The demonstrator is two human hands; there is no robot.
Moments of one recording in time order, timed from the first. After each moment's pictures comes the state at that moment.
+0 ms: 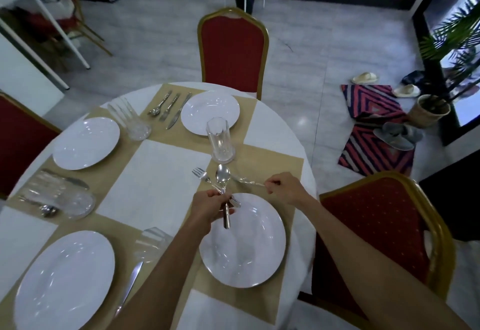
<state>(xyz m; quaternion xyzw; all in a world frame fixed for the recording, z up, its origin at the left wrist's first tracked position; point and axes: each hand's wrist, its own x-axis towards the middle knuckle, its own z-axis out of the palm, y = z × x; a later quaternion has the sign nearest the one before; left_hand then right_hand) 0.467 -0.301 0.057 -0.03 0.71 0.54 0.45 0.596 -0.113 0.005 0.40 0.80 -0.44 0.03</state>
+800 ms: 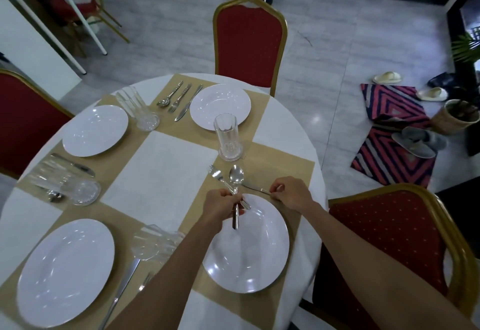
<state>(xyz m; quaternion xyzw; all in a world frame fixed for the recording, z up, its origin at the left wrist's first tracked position) 0.469 -0.279 0.018 -0.03 0.75 0.51 0.43 0.587 -0.096 -0.037 0.38 0.85 -0.36 0.07</state>
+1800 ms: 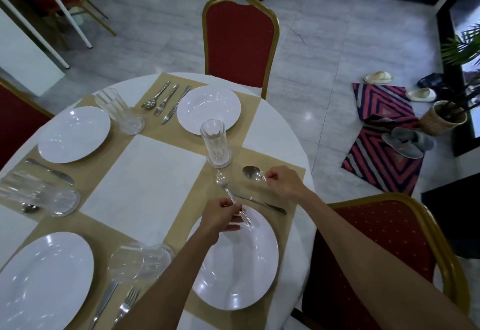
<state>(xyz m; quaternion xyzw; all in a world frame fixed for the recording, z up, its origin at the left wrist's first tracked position) 0.478 -0.257 0.010 0.00 0.74 0.47 0.48 0.561 -0.057 -0.012 0.38 0.82 -0.42 0.06</state>
